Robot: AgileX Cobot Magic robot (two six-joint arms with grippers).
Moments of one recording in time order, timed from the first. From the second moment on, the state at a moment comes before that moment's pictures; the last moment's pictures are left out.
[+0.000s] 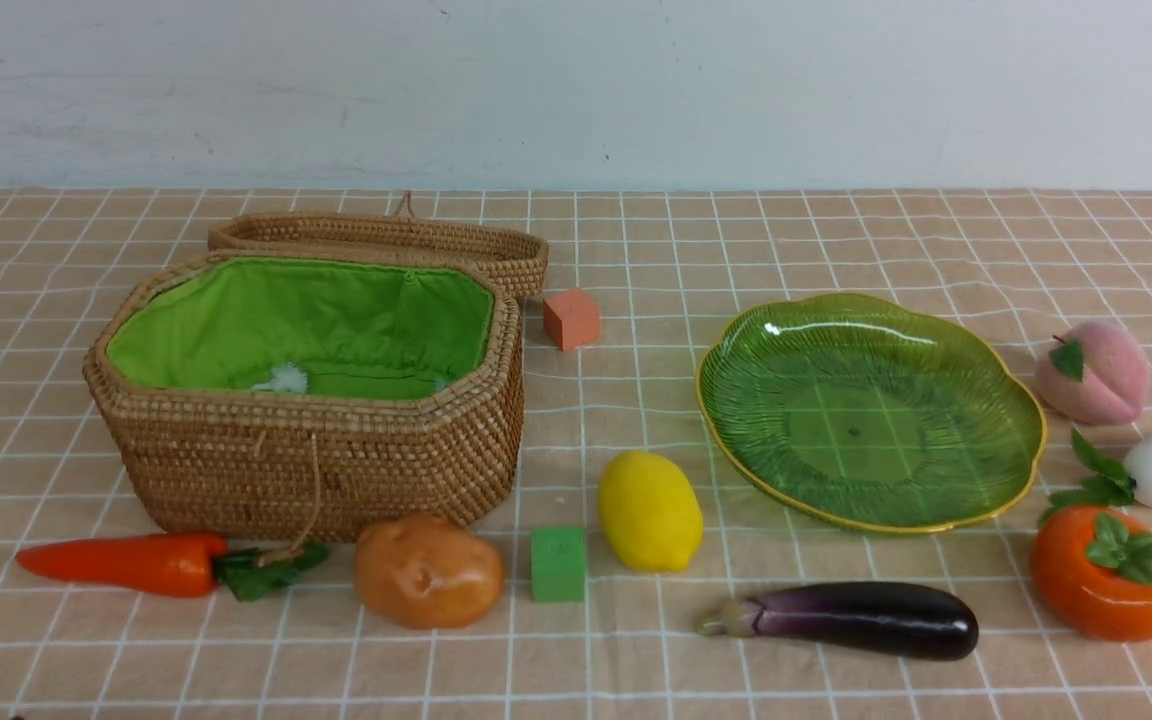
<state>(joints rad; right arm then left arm) -0.08 -0.01 0.02 -0.03 0.38 0.16 -0.11 -0.02 0.03 -0.30 0.21 -0.35</state>
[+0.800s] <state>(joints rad) -0.08 -0.01 0.03 0.16 0.32 0.30 -0.11 0.44 -0.42 -0.51 0.71 -0.06</state>
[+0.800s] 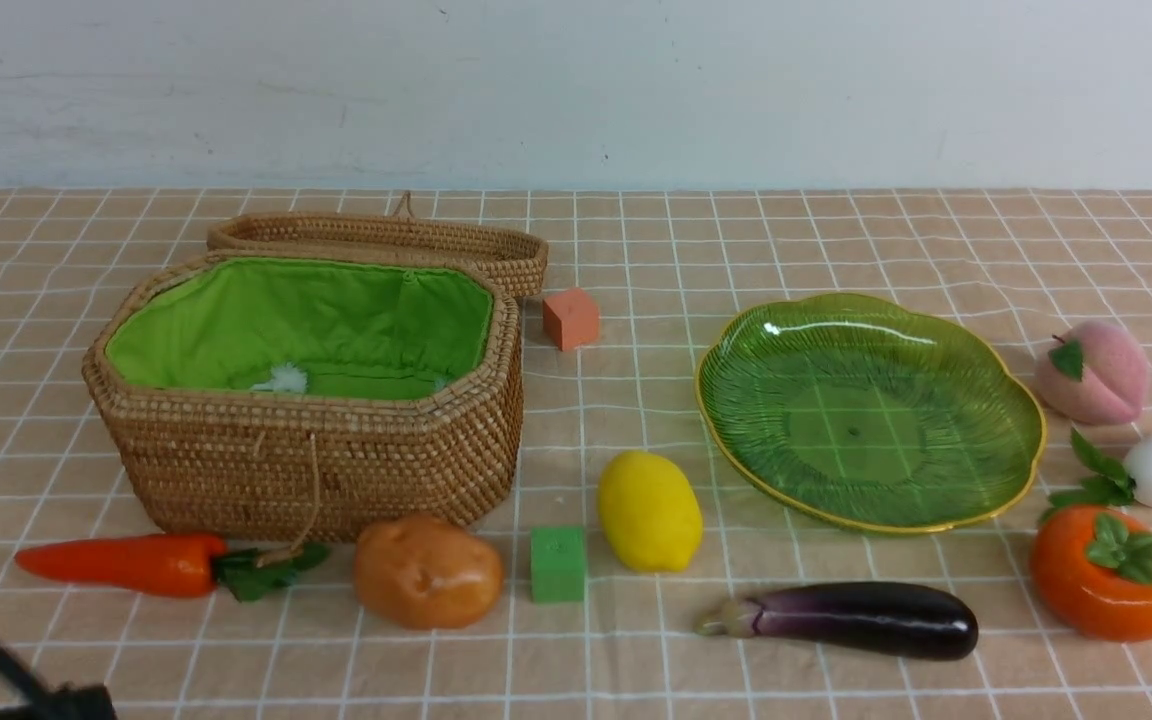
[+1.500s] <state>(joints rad) 0.27 0.38 -0.71 0.52 0.92 -0.10 -0.19 0.88 -0.70 -0.40 0.94 0.21</state>
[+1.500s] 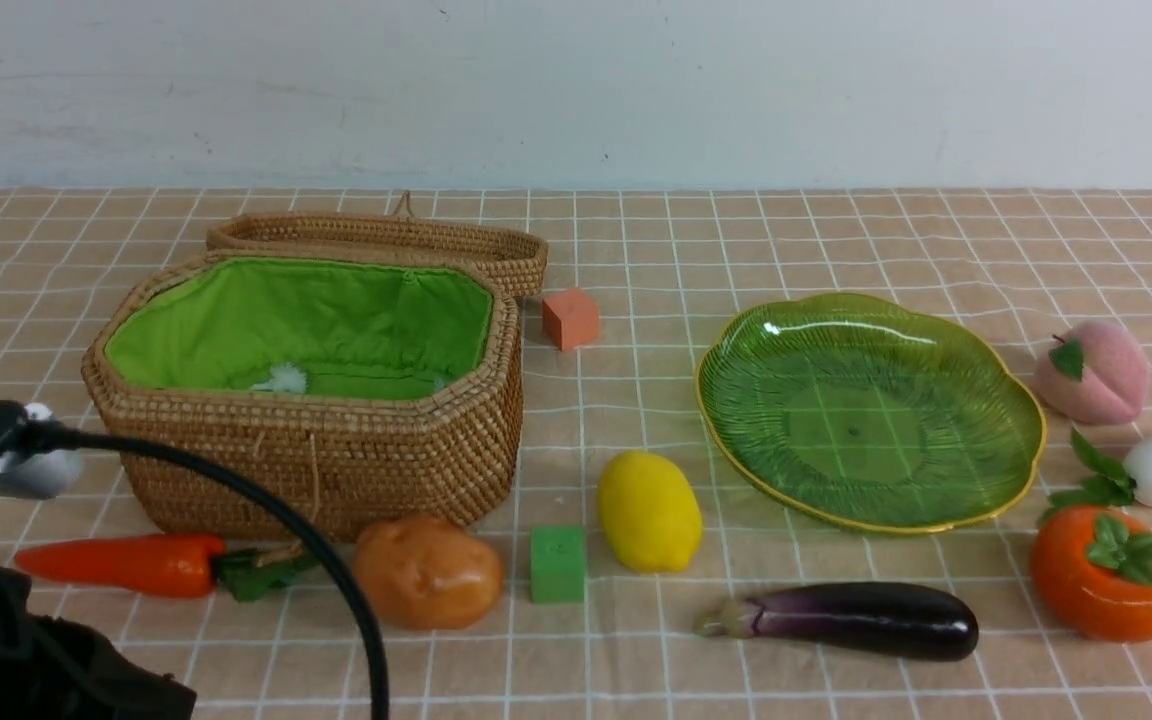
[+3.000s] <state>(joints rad) 0.39 0.61 -0.92 0.43 1.10 -0.39 0.17 1.62 -0.94 -0.01 0.57 1.35</state>
